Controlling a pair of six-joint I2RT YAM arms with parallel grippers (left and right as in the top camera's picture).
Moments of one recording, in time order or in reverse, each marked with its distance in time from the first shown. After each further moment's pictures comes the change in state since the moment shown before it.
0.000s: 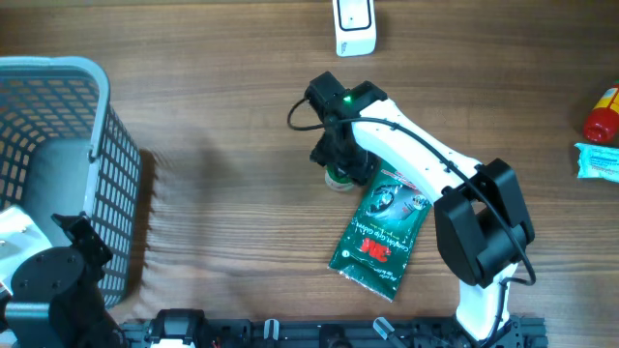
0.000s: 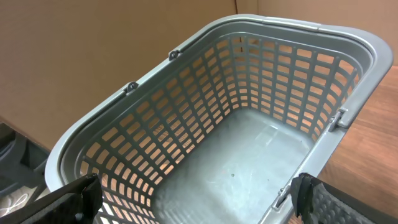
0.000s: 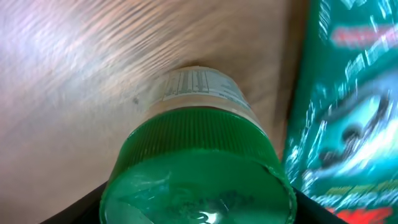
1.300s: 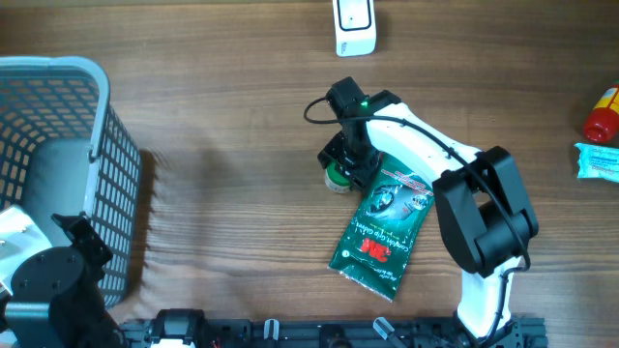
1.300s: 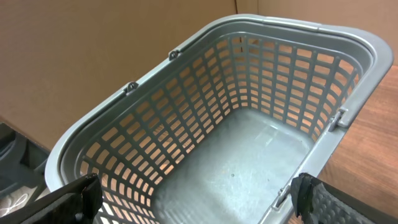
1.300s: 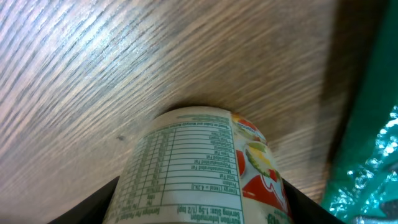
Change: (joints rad) left arm 0.000 0.000 0.000 0.000 0.000 0.000; right arm -0.085 0.031 -0.143 0.195 -0.198 0.122
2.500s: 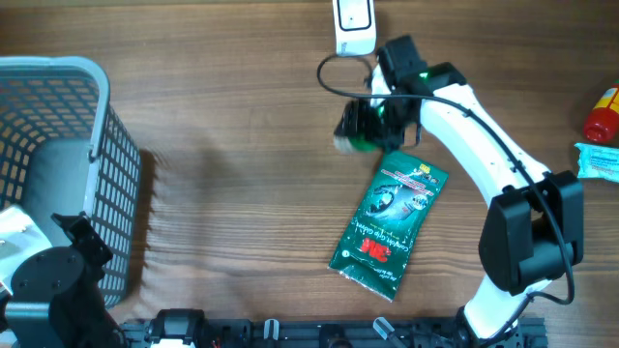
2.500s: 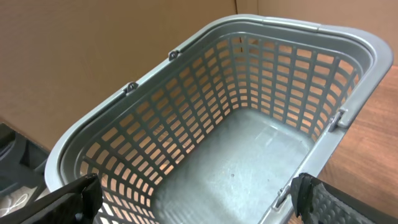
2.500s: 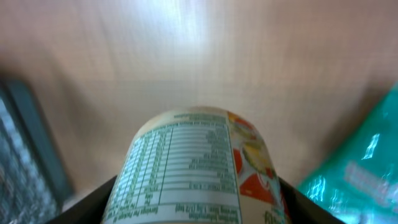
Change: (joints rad) left arm 0.000 0.000 0.000 0.000 0.000 0.000; right arm -0.182 -0.166 0.064 0.031 -0.154 -0.654
